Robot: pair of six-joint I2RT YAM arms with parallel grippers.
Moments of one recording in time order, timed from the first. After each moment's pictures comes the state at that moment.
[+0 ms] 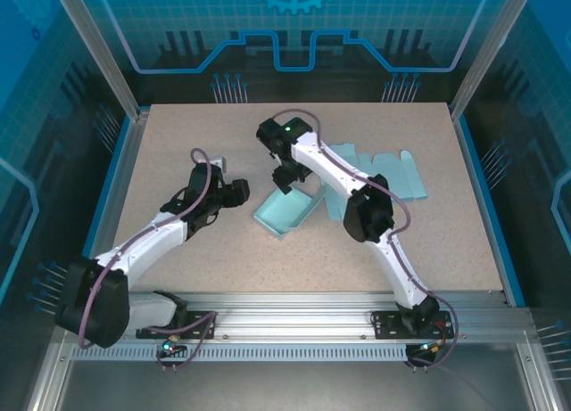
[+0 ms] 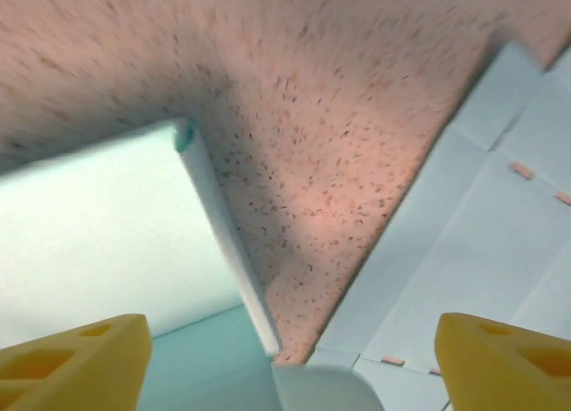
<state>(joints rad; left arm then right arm) -0.31 1.28 0.73 -0.16 -0.06 -0.46 0.70 2.40 2.42 -1.47 0.28 0.08</state>
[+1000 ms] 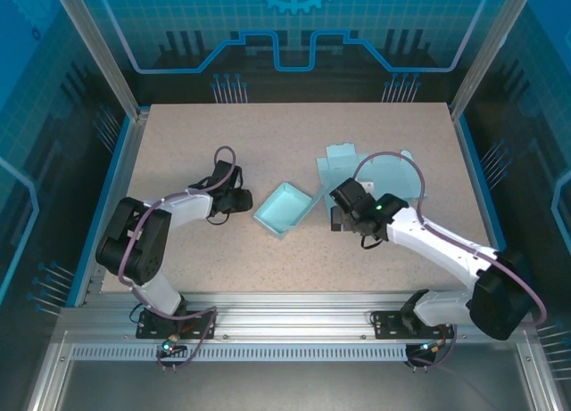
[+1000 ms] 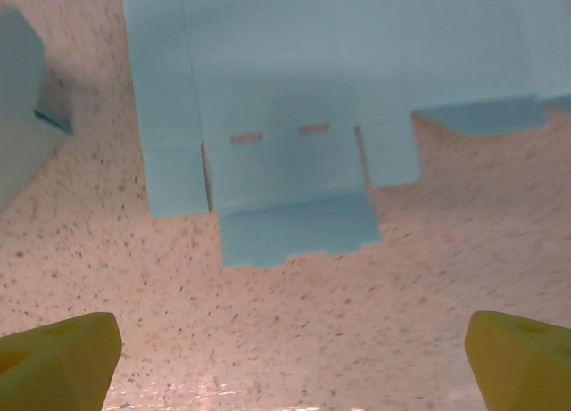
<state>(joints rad) -0.31 1.68 0.87 -0.21 0.01 -0.46 0.69 1.30 0.91 -0.81 0.38 0.67</state>
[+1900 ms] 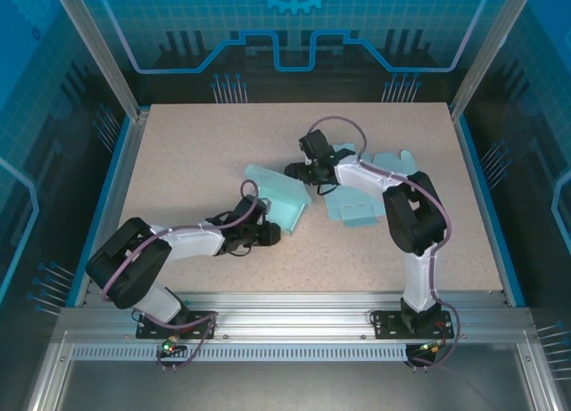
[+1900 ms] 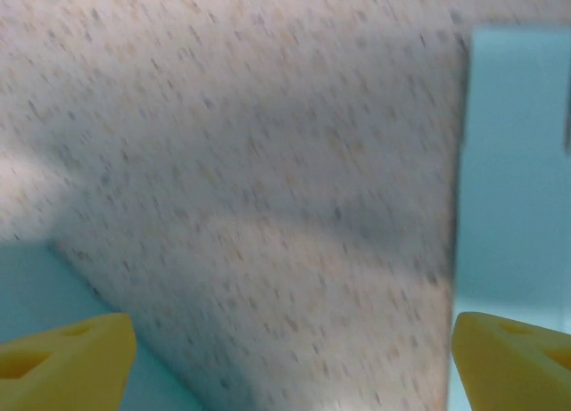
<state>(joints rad) -0.65 1.54 0.61 0.02 0.11 -0.67 0.54 2.02 1.49 -0.46 0.02 0.39</state>
